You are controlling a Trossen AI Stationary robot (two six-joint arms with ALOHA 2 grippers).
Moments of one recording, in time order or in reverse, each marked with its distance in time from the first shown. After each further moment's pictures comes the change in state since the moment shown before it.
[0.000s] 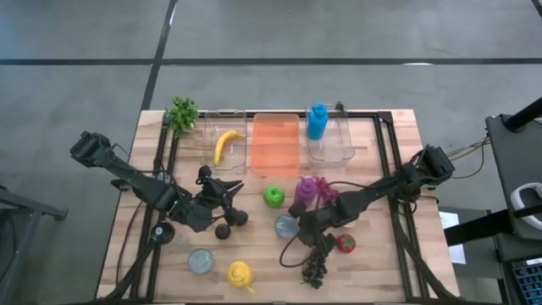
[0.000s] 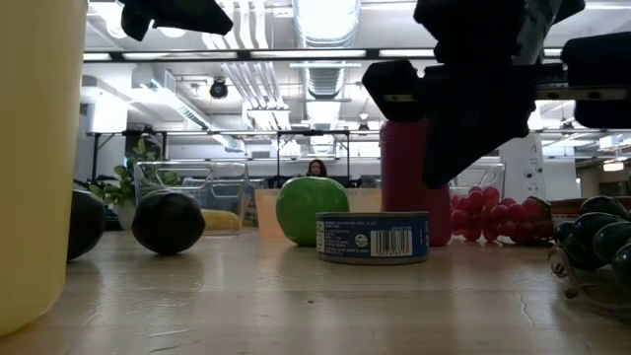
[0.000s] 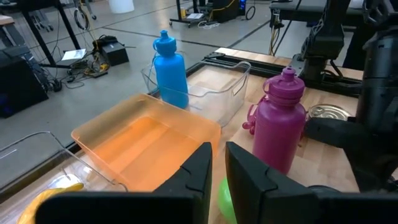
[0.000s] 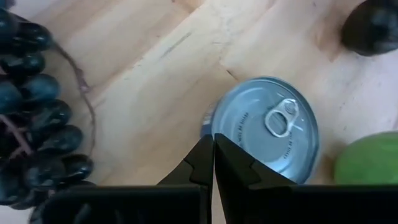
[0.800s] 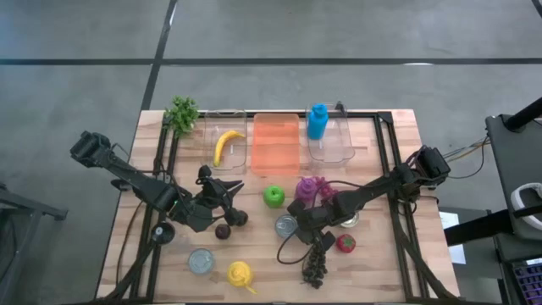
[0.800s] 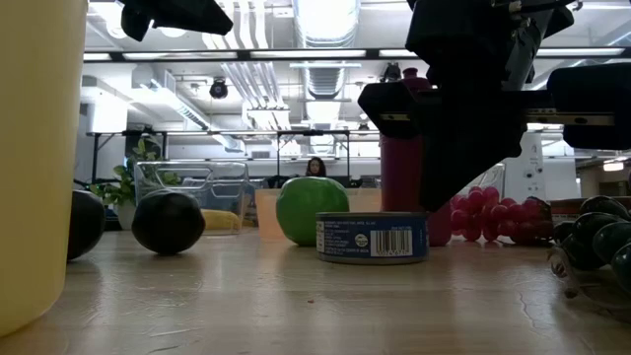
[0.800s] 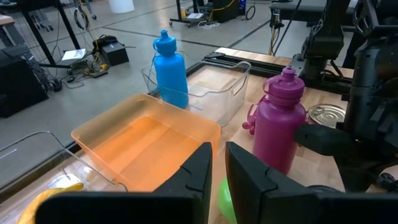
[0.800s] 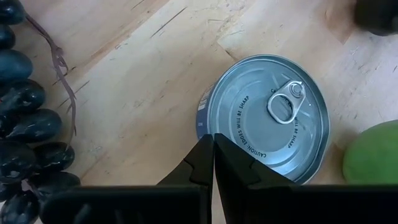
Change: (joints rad) left arm 0.000 0.000 0.000 -0.001 0.000 -0.001; right arm -0.024 0.036 -0.002 -0.002 -0.011 -0.017
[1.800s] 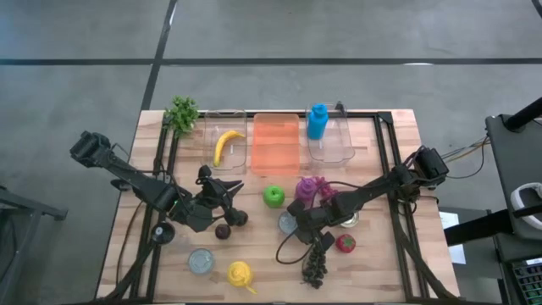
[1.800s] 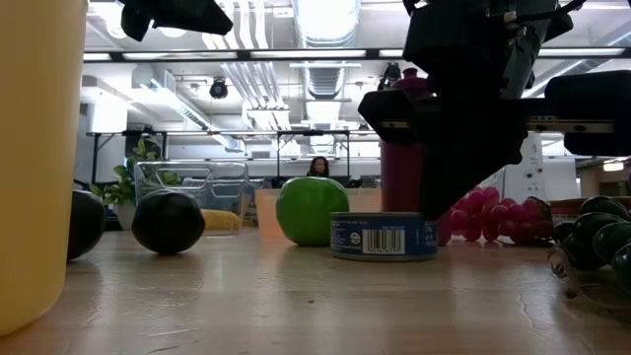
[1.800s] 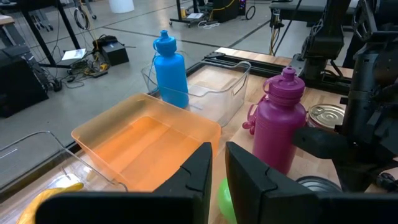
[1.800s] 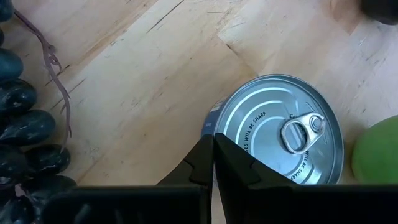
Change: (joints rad) left arm 0.000 0.000 0.000 -0.002 0.000 0.000; right arm 0.000 0.026 0.000 -0.008 0.002 0.027
